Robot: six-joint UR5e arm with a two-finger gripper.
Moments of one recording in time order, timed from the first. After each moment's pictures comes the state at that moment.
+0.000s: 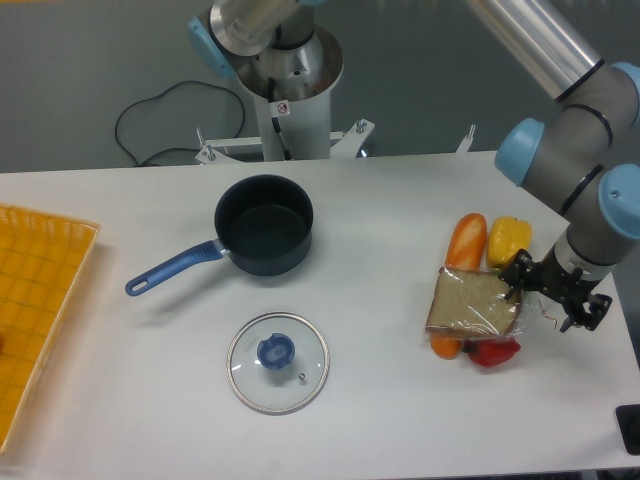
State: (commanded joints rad) arm 2.83 -2.23 -1.25 -1.25 1.46 1.38
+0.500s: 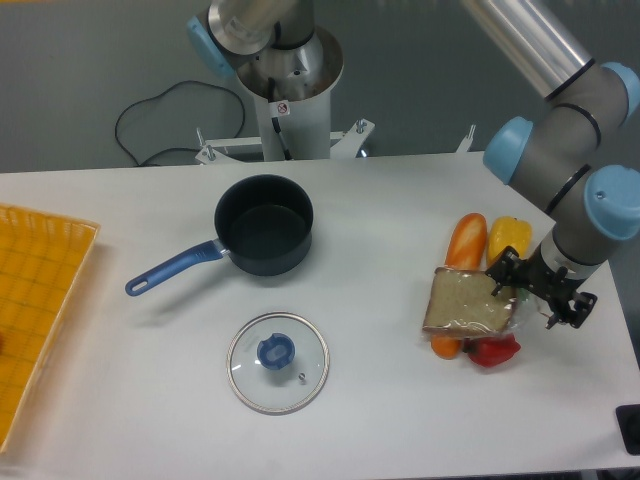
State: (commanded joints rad) arm 2.81 -2.21 -1.29 -1.25 1.48 1.38
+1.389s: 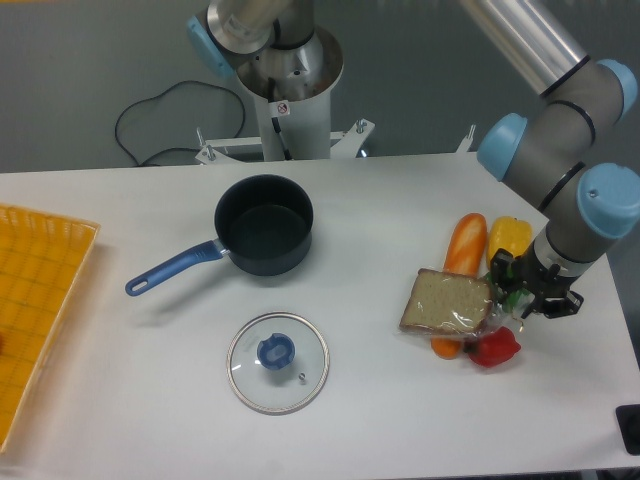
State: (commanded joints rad) arm 2.81 -2.19 -1.30 -1.26 1.48 1.39
